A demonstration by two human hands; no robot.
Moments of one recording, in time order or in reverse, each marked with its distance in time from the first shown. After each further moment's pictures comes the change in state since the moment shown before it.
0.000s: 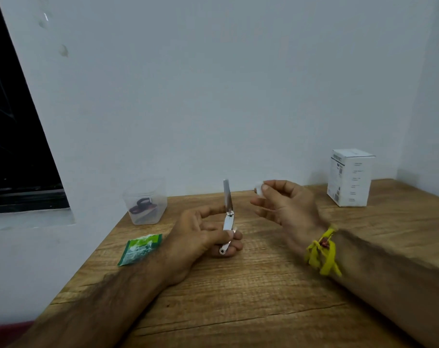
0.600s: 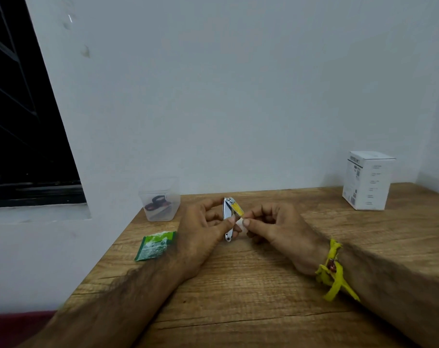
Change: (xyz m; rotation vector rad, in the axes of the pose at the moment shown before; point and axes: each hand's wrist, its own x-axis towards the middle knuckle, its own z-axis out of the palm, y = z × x) left_hand 0.007 -0.009 -0.008 0.110 0.254 0.184; right_hand -0.023 0.014 0.015 -0.404 -0.376 0.006
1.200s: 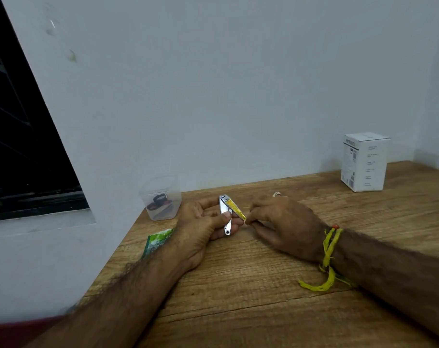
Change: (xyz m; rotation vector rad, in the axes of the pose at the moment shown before) left_hand 0.007 -0.002 -0.007 -0.276 -0.028 -0.219; right_hand -0.002 0.001 -0.018 -1.046 -0.174 -0.709
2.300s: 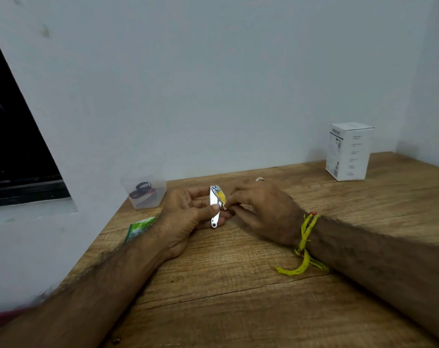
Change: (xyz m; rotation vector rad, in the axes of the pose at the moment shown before) left_hand -0.002 -0.003 0.000 0.104 -0.092 0.035; right_hand 0.004 0.003 0.005 0.117 0.084 -0.011
